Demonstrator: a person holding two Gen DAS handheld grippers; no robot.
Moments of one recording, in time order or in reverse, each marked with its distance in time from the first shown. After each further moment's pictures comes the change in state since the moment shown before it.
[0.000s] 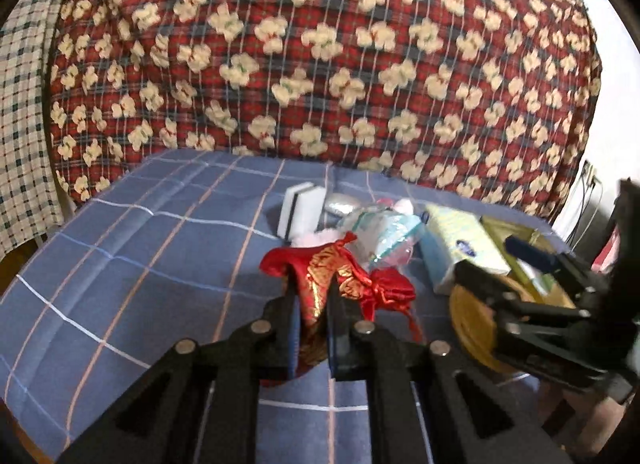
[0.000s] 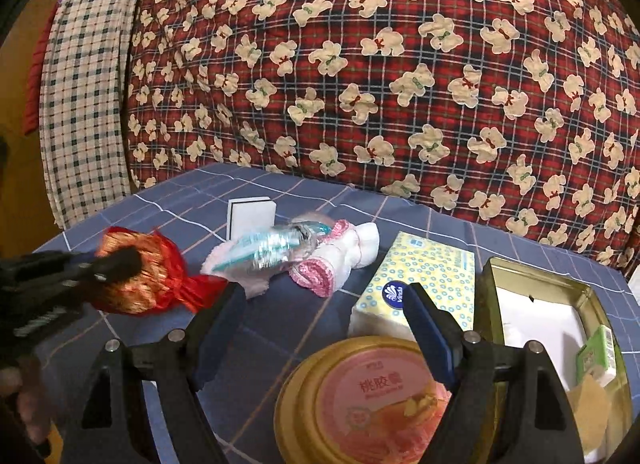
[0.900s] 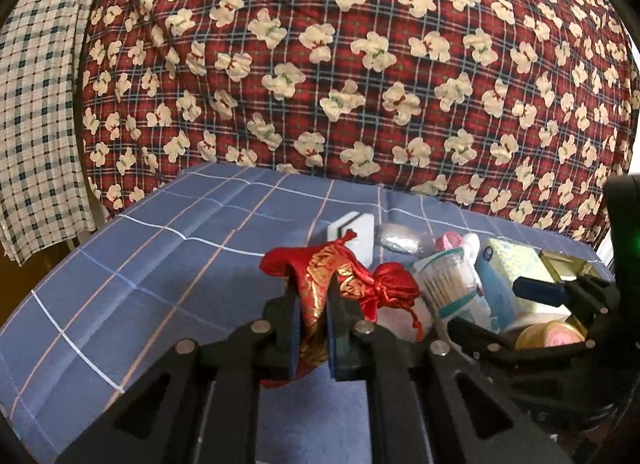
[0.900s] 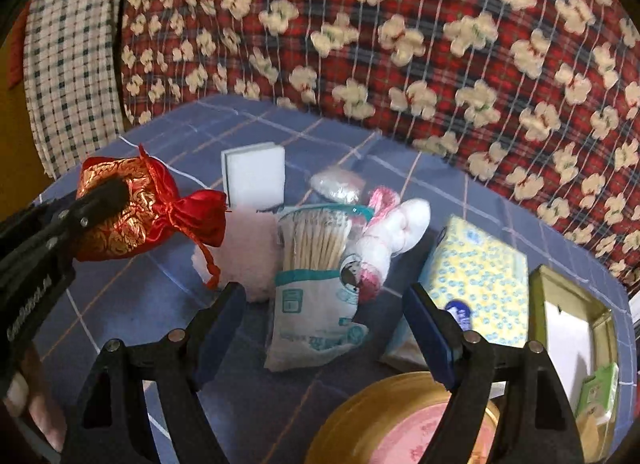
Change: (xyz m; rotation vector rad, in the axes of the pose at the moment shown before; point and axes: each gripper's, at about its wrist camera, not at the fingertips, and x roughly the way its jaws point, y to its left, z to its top) left arm 0.048 0.018 0.017 -0.029 -0.032 0.165; right arm 0.074 0.027 0.027 -0.084 0.280 0.005
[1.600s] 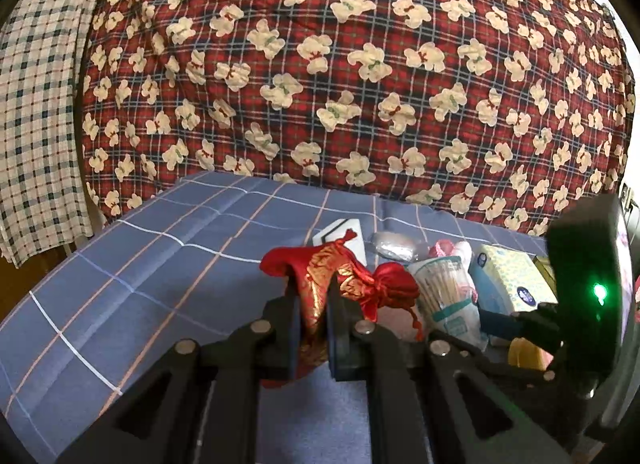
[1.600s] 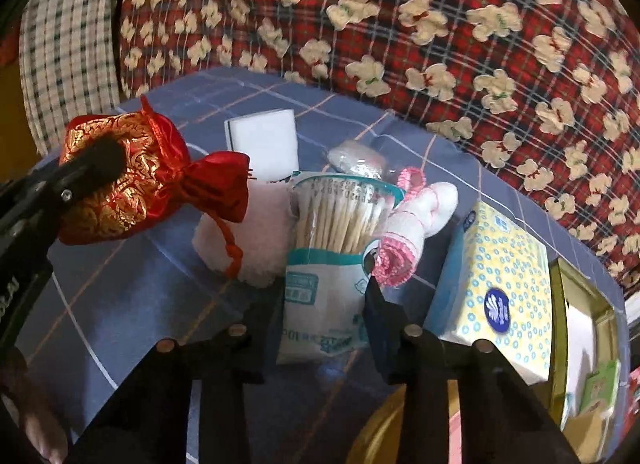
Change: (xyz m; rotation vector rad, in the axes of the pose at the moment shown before) left arm -0.009 0.000 -0.001 -0.008 -0.055 -0.013; right arm 0.018 0.022 -0.005 -0.034 0.070 -0.029
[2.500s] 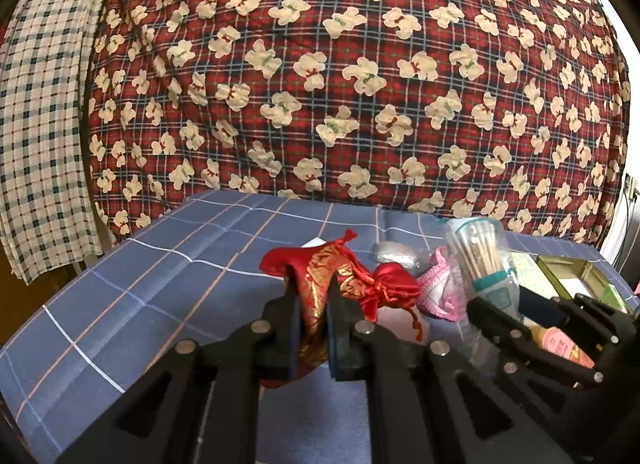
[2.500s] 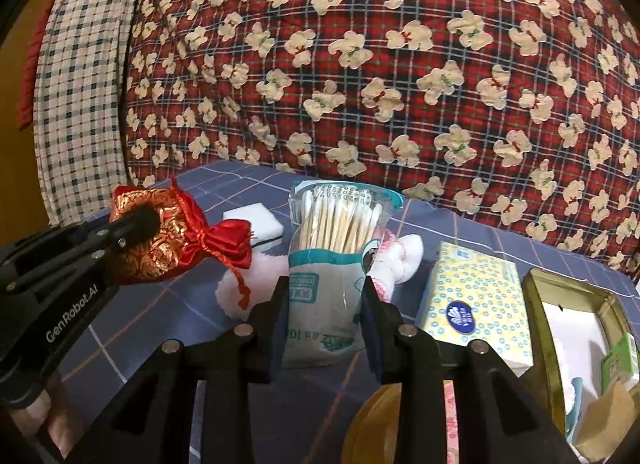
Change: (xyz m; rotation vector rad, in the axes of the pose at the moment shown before) left arm -0.010 -0.009 0.001 0.041 -0.053 0.027; right arm -0.046 -0.010 -0.020 0.120 -0.338 0.009
